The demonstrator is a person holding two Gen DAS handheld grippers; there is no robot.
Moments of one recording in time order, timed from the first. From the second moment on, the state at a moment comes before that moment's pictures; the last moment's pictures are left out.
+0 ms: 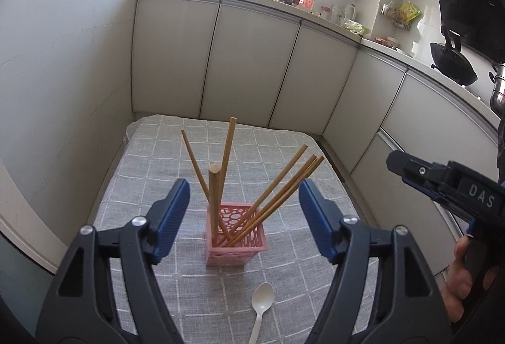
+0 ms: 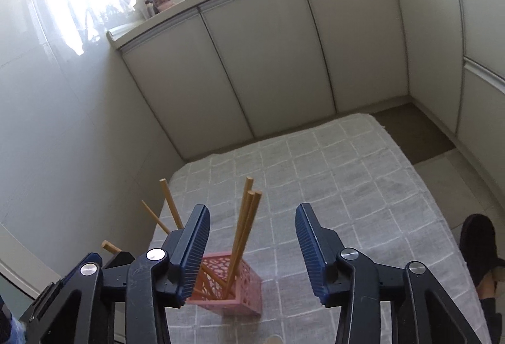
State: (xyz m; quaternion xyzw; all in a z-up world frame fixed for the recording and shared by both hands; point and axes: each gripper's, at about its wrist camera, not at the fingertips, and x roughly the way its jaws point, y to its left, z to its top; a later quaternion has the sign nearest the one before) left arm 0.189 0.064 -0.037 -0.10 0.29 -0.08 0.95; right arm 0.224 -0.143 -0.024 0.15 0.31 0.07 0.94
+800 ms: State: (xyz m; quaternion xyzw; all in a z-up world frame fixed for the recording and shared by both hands) left arm 0.149 0.013 -0.109 -0.03 0.47 -0.17 0.86; right arm 0.113 -0.223 -0.109 0.15 0.47 0.00 0.87
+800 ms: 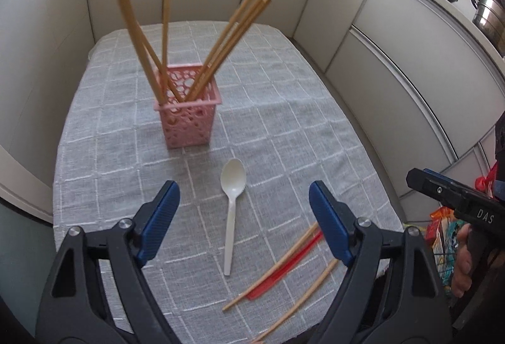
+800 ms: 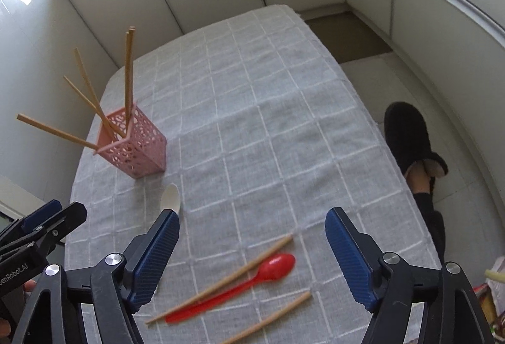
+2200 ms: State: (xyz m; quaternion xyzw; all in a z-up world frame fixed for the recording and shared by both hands) left arm 0.150 -0.119 -0.227 0.13 0.61 -0.25 0.74; right arm 0.068 -0.241 -0.233 0.22 0.57 -0.05 0.79
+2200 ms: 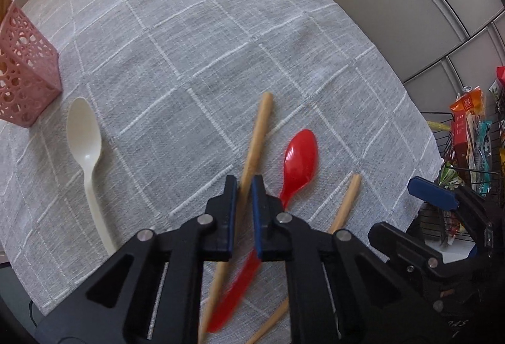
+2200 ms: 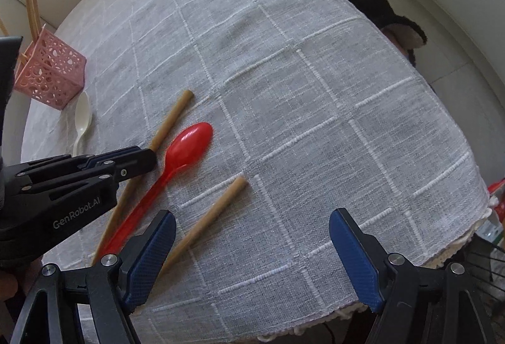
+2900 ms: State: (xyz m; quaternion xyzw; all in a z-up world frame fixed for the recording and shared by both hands) left arm 0.187 -0.066 -0.228 0.07 0.63 -0.20 0.75; right arm 0.106 -0.212 -0.254 0.19 0.56 -0.04 0.80
